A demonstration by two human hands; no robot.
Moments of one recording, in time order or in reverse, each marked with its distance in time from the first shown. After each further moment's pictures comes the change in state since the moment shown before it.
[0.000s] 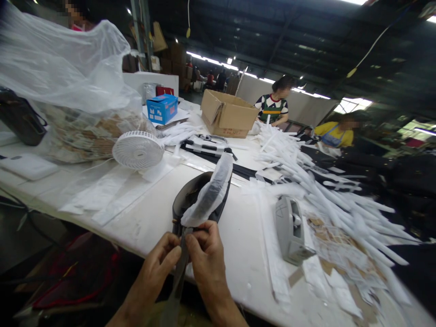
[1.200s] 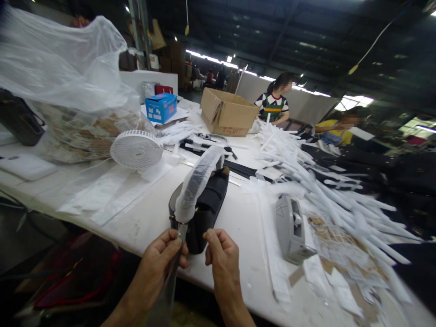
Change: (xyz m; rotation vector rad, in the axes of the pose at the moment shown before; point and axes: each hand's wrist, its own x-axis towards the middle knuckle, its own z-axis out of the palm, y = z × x) left_hand 0.007 0.006 0.008 -0.277 0.030 -0.149; right_hand 0.003 -0.002 -0.032 -0.064 0.183 0.046
